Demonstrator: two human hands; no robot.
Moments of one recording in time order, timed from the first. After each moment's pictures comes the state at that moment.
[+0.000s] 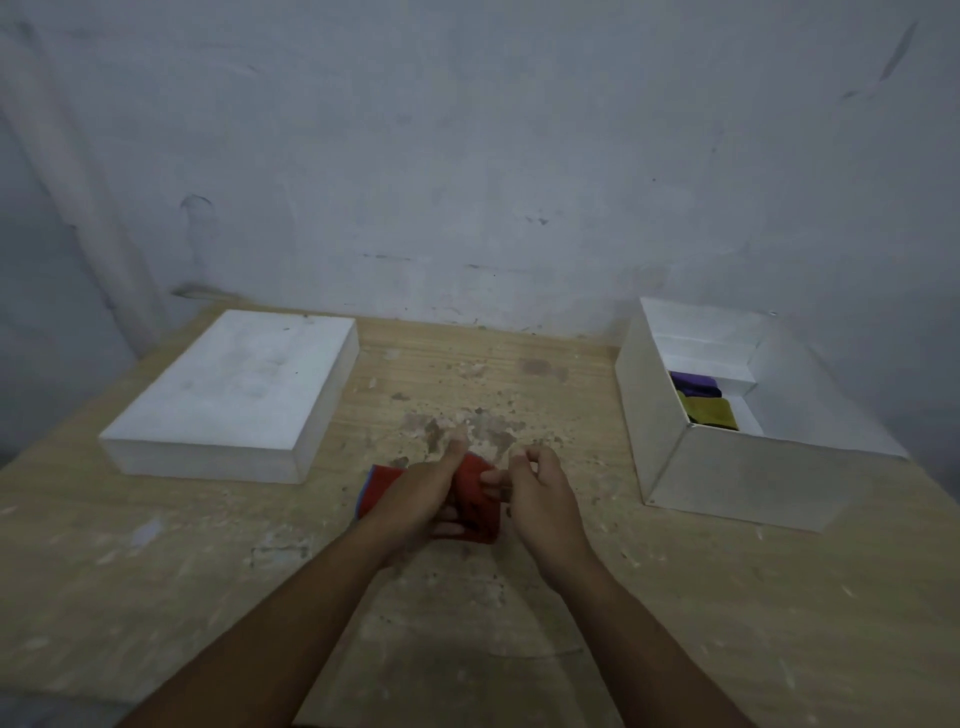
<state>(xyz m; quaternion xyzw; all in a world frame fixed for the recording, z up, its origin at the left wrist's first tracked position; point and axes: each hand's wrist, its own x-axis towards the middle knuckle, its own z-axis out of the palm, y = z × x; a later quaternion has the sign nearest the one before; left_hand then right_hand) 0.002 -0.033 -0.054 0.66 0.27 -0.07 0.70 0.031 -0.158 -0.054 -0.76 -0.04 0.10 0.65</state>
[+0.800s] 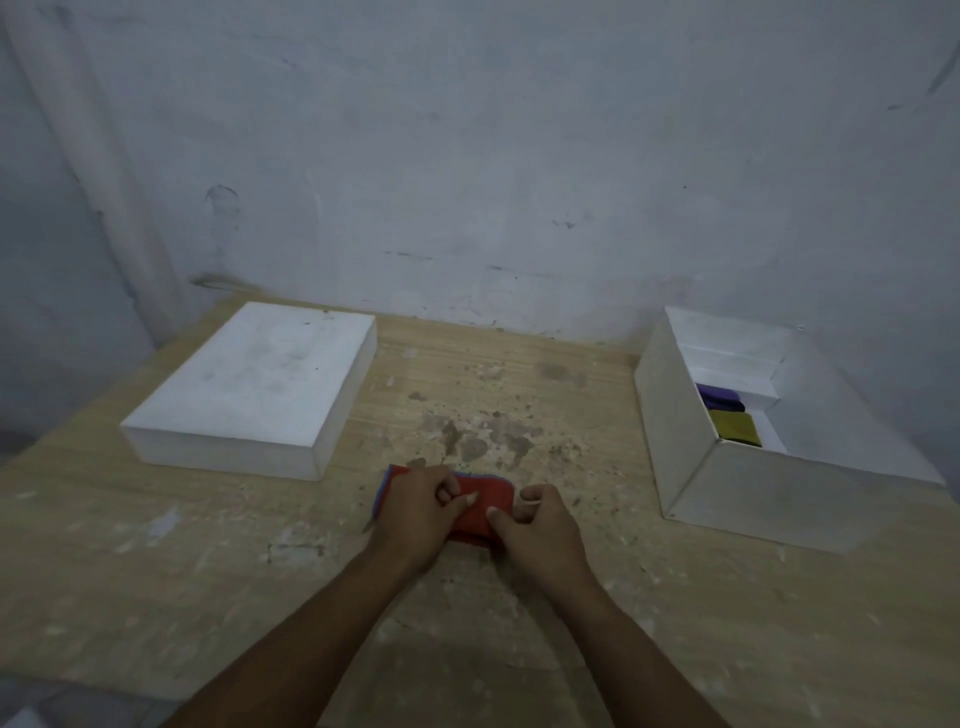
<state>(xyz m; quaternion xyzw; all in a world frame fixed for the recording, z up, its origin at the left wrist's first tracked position) -0.002 -0.005 -0.101 0.89 0.16 0.15 0.39 0.030 -0.152 -0.086 -0.87 -0.03 0.11 0.49</state>
